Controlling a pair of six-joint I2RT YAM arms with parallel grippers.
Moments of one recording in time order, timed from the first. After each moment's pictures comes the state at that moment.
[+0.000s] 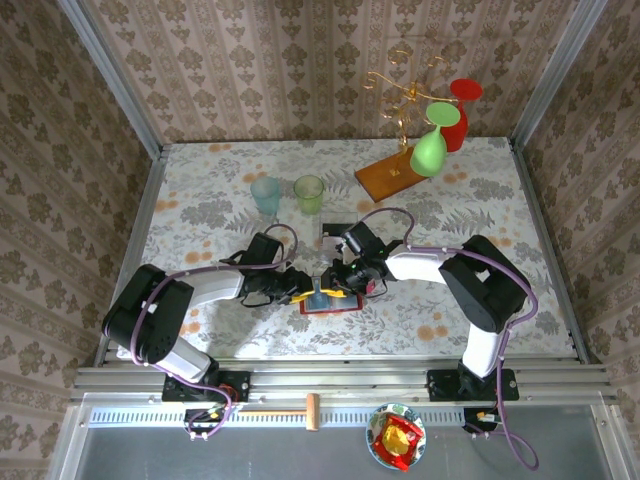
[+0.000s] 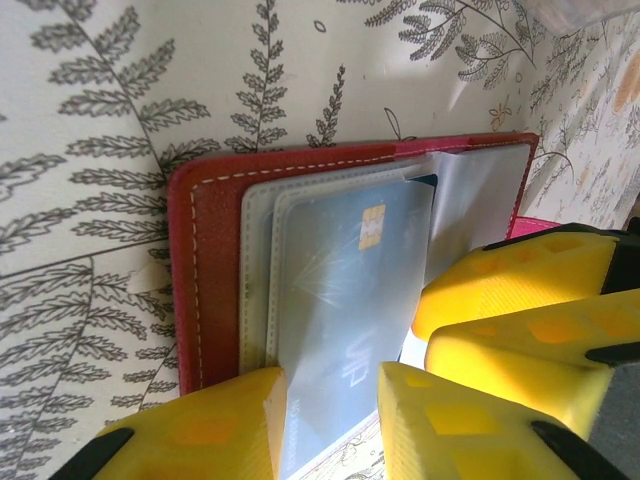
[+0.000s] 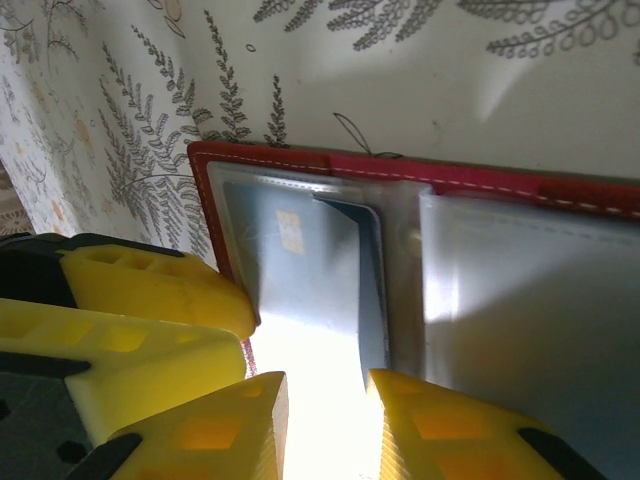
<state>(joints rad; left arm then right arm) -0.57 1.53 0.60 -0.09 0.62 -0.87 0.67 1.81 0.95 -0.16 -0.55 0.90</state>
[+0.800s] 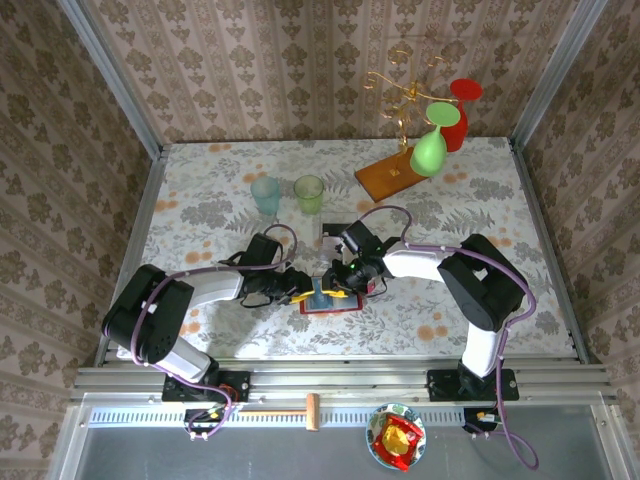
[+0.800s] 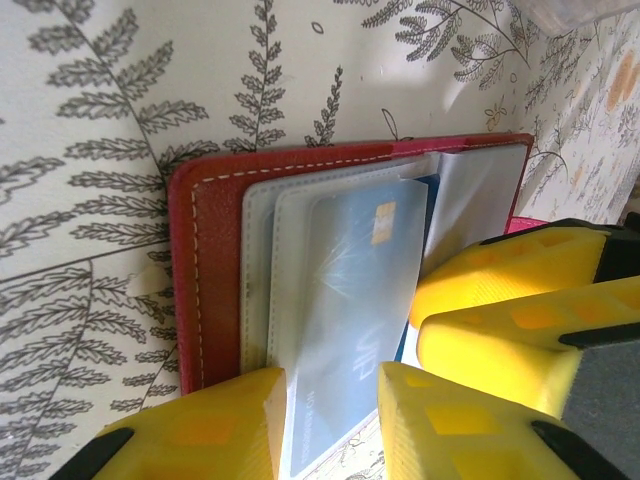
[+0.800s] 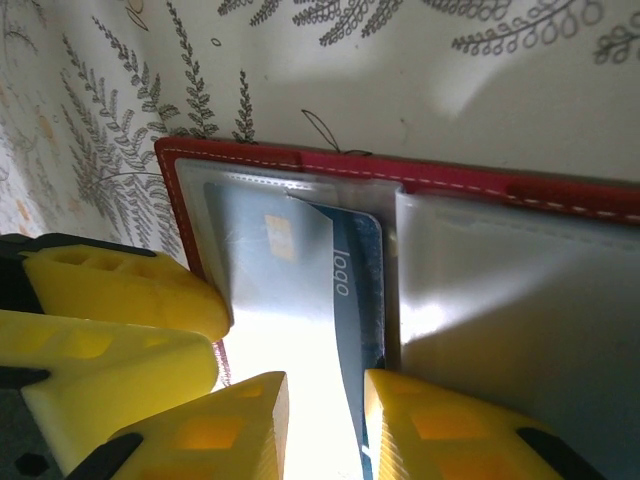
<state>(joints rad) -0.57 1.53 0.59 -0.07 0.63 -0.87 0.67 1.82 0.99 -0.27 -0.51 0.85</state>
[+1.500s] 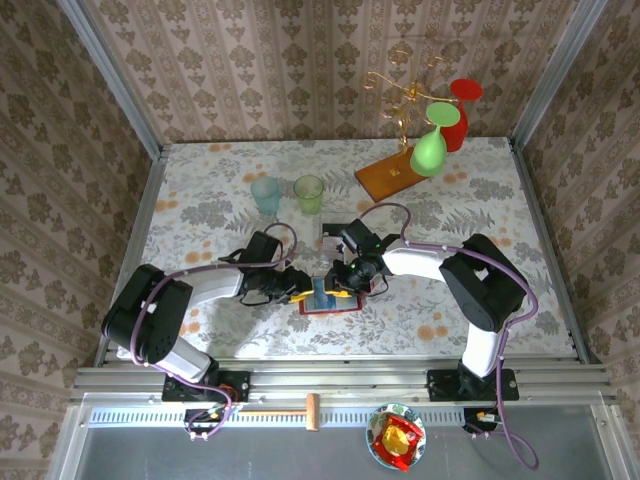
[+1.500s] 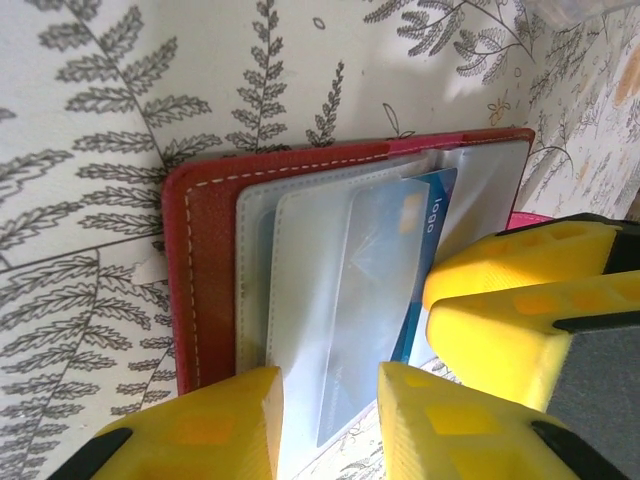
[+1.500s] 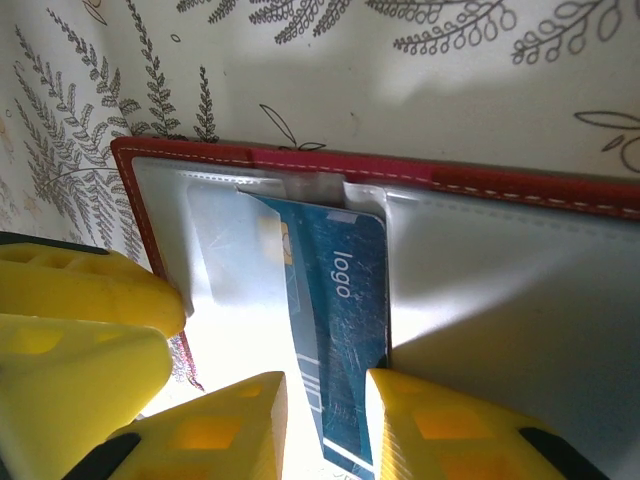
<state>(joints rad) -0.56 1.53 0.63 -0.15 0.63 -0.85 0.67 1.82 1.02 -0.35 -0.48 0.81</state>
